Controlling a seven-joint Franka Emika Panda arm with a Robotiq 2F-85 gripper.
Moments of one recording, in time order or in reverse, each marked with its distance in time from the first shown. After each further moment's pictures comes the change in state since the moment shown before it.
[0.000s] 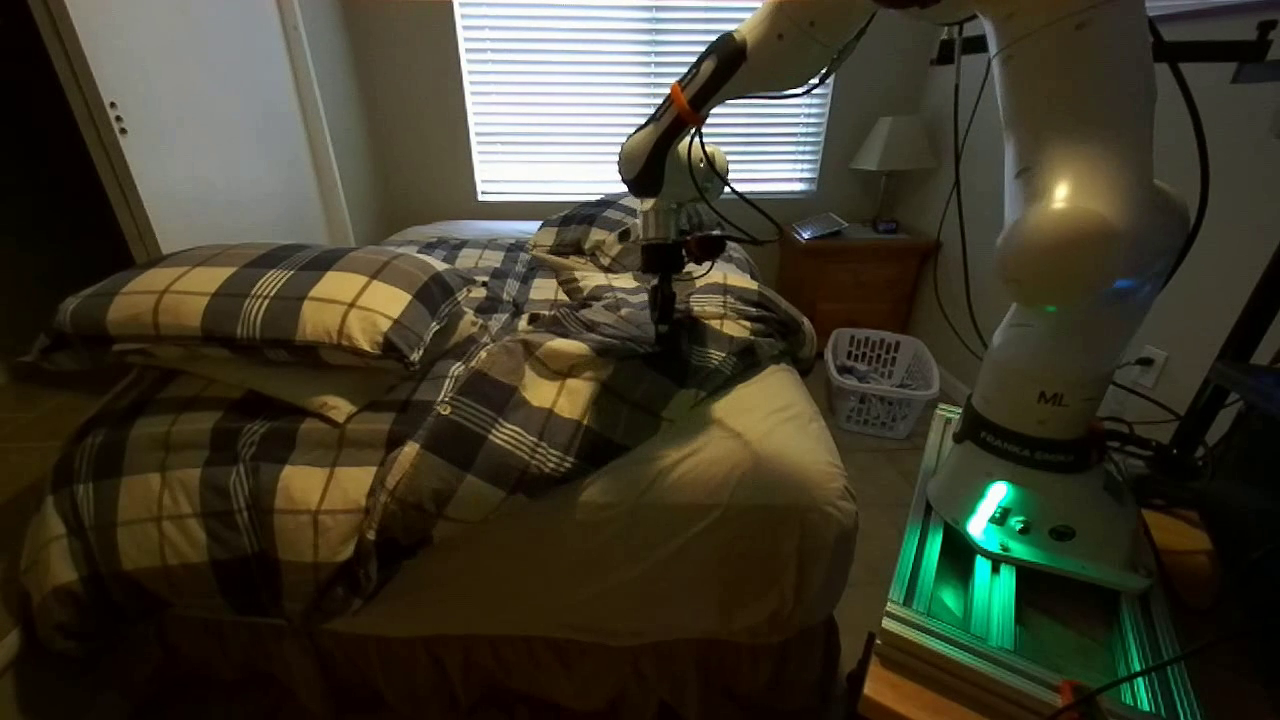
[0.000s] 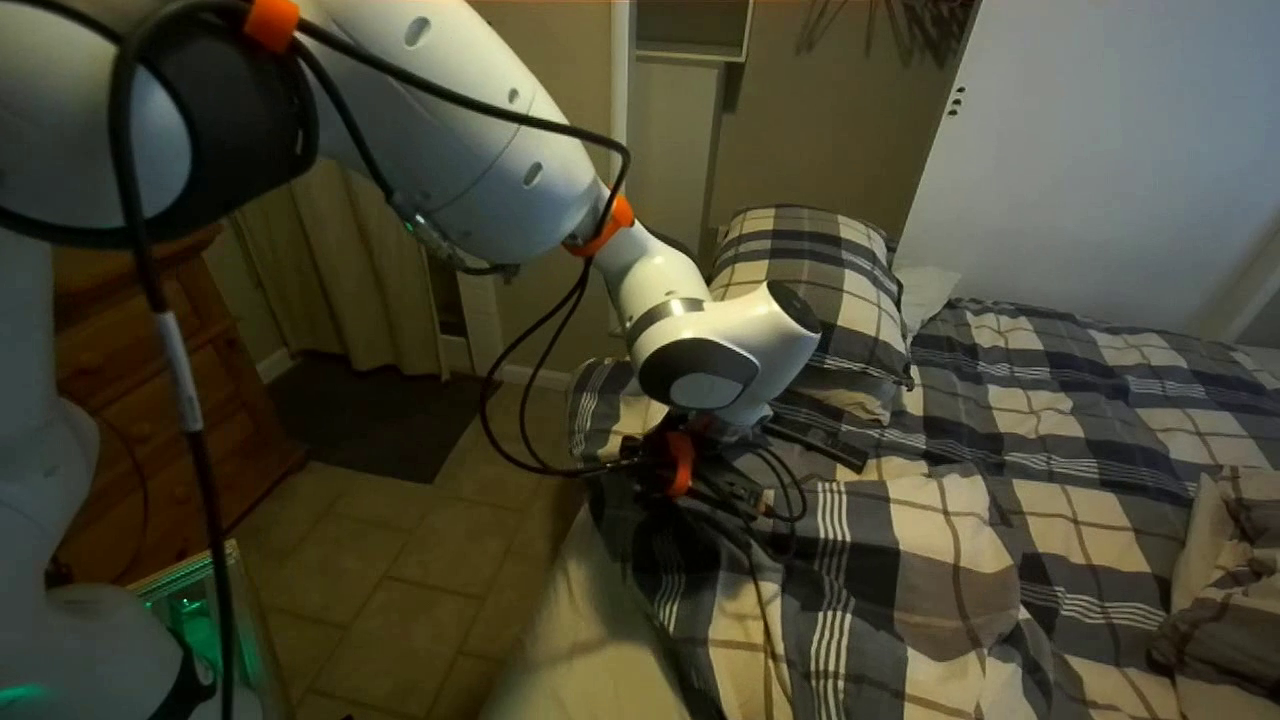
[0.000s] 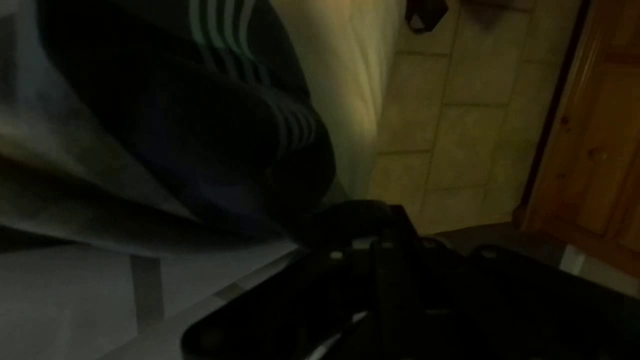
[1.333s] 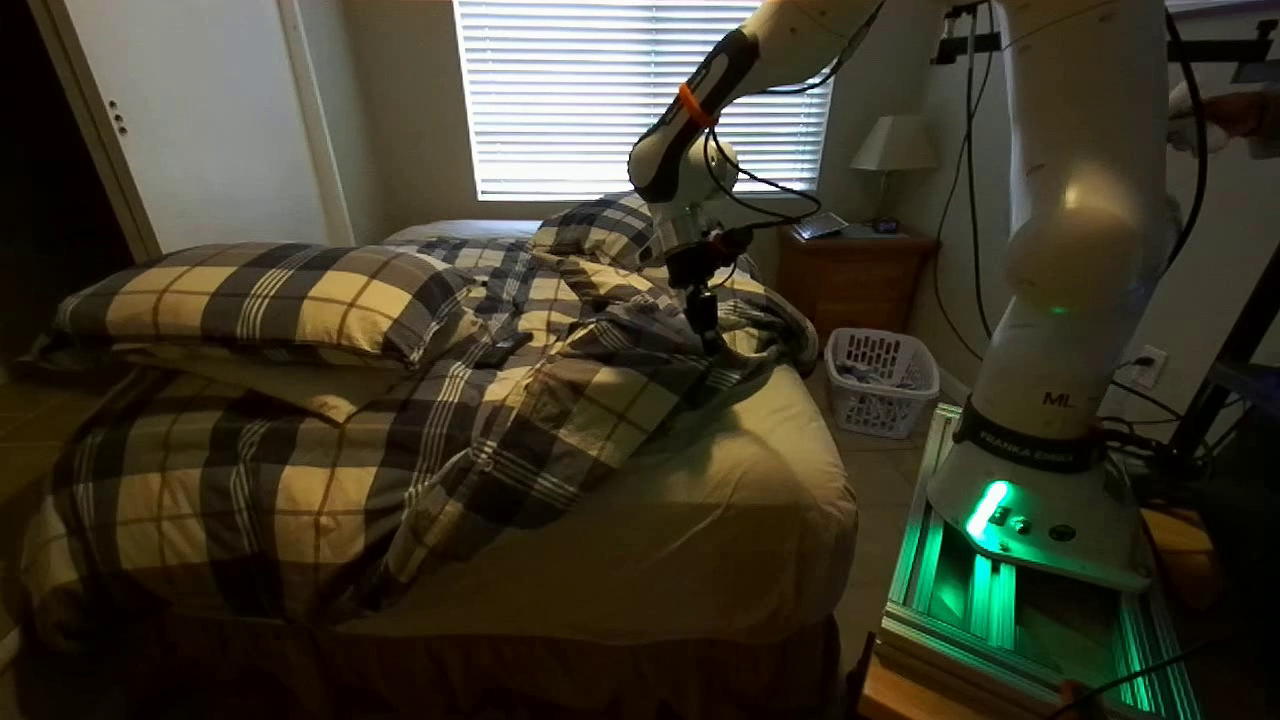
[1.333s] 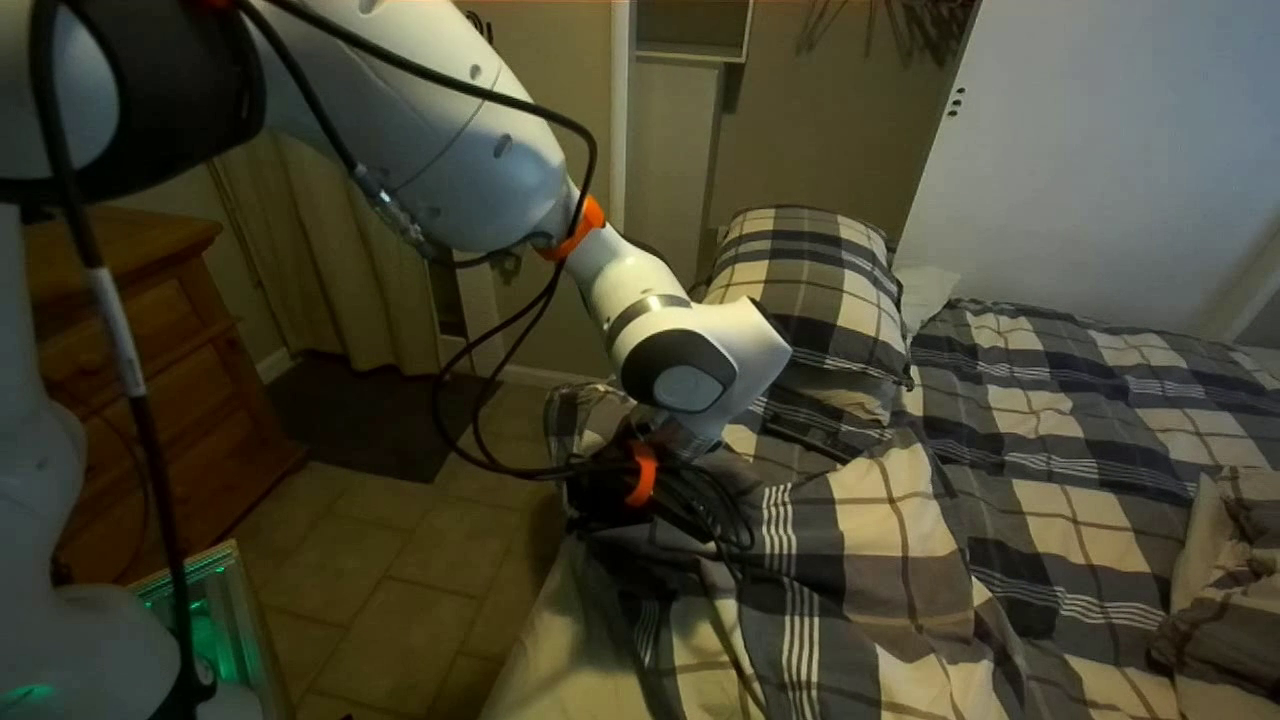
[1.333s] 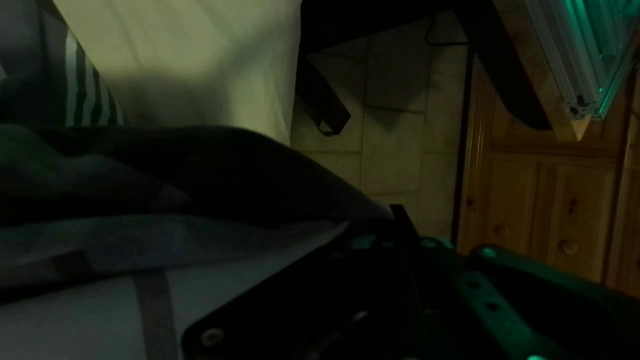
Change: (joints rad) arm 0.089 -0.060 -0.095 -0.080 -0.093 -0.244 0.033
